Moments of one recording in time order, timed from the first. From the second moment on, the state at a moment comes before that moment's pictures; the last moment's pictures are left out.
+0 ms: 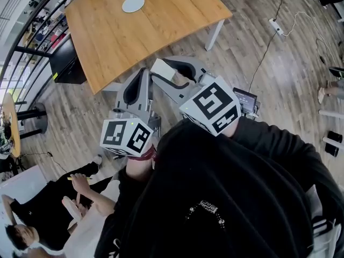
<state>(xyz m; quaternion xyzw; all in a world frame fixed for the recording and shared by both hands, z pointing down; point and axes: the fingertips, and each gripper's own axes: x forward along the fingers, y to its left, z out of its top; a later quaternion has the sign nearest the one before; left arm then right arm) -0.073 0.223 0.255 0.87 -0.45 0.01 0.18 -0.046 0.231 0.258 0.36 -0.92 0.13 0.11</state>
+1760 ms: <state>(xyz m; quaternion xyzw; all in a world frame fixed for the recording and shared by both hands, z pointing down) -0.099 0.039 0.262 0.82 -0.54 0.01 0.19 -0.071 0.042 0.267 0.25 -0.95 0.13 0.11</state>
